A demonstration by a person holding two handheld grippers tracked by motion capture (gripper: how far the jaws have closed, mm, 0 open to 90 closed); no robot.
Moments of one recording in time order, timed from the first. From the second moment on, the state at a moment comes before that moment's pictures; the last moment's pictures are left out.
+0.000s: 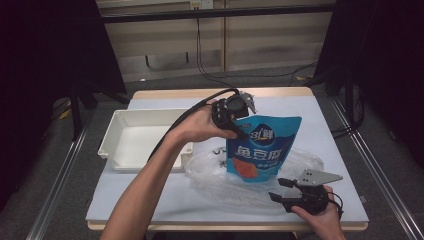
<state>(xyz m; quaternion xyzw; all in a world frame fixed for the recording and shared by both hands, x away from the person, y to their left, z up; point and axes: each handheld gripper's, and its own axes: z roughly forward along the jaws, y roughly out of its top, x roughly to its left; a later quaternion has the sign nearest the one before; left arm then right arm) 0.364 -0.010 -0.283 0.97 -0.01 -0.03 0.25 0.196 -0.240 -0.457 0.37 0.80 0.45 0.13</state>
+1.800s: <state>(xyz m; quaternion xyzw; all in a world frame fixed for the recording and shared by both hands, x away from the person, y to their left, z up) 0.358 -0.036 -0.269 0.96 -0.02 -0.03 0.28 0.196 -0.241 -0.457 0.38 0.79 0.45 0.15</state>
